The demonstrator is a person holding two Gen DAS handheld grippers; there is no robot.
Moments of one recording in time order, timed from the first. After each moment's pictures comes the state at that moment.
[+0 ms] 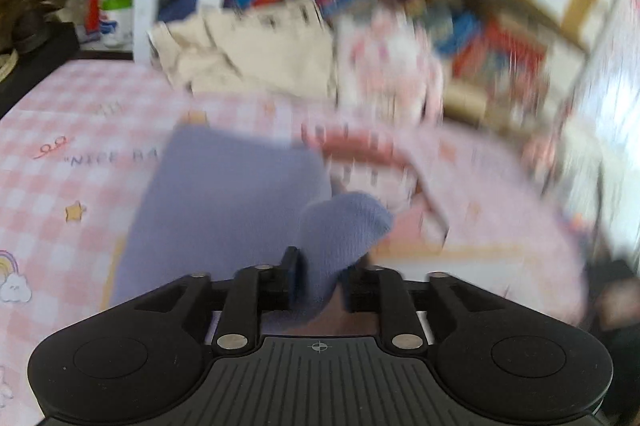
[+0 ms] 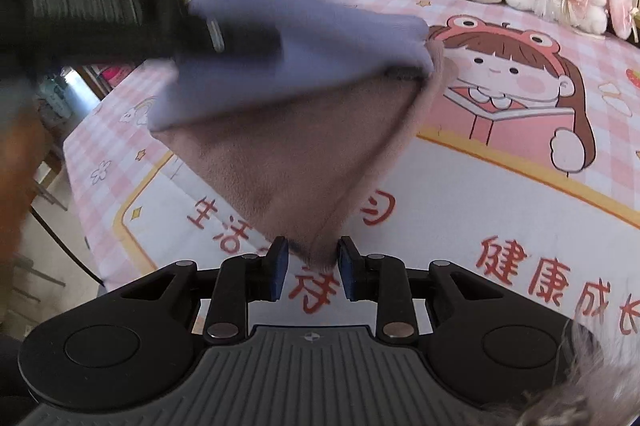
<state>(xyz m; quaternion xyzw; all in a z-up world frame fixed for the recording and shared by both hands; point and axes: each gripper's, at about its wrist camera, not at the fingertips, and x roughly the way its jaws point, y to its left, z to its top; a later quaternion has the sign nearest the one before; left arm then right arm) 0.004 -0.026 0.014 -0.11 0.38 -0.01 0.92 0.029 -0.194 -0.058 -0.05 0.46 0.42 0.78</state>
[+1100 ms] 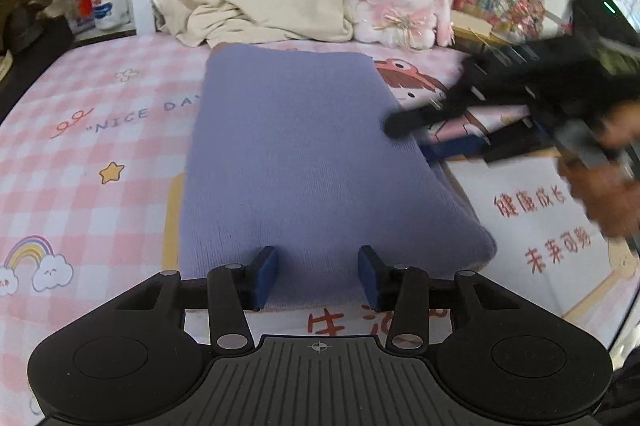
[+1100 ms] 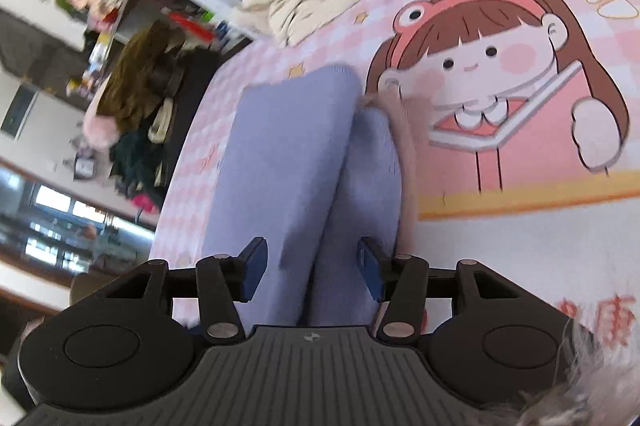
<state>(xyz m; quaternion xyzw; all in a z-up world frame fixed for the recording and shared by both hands) -0.025 0.020 -0.032 -0.05 0.42 -0.04 0.90 0.130 -0.183 -0.055 0.22 0.52 0.35 0.74</state>
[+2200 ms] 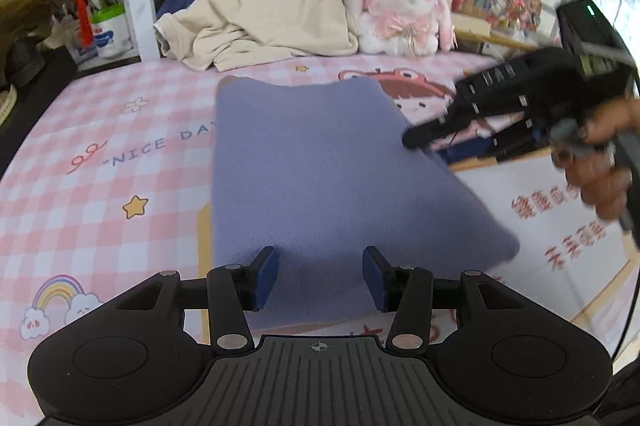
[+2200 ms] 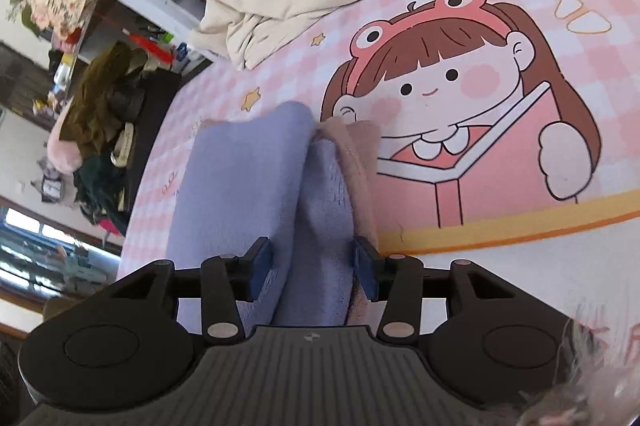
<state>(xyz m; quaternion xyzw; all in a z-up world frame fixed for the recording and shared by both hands) -0.021 0.035 -0.019 0.00 0.41 -0.04 0.91 0.146 -0.188 -0.067 0.22 0.53 0.30 0.76</state>
